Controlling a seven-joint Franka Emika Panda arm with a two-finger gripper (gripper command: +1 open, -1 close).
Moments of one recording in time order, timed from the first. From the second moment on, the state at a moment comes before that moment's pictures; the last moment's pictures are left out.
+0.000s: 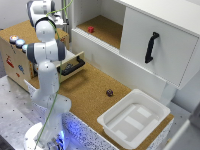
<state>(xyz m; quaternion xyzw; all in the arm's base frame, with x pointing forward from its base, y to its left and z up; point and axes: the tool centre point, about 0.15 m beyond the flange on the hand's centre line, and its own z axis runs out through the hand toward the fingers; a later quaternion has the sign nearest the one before) 0.368 0.331 0.464 0.94 0.33 -0.03 0.06</state>
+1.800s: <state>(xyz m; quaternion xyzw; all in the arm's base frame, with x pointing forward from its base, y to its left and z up) 0.364 0.002 0.319 1.00 0.00 0.07 0.01</state>
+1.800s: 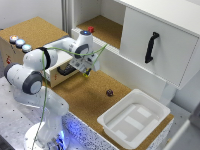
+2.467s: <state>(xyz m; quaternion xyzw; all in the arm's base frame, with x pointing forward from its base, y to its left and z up) 0.406 -0.020 0.249 1.00 -0.03 0.09 0.01</state>
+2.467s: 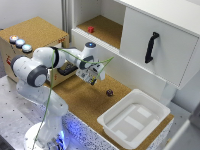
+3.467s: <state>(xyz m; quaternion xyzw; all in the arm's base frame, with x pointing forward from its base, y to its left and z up) 0.428 -0.038 0.226 0.99 -0.05 0.09 0.01</state>
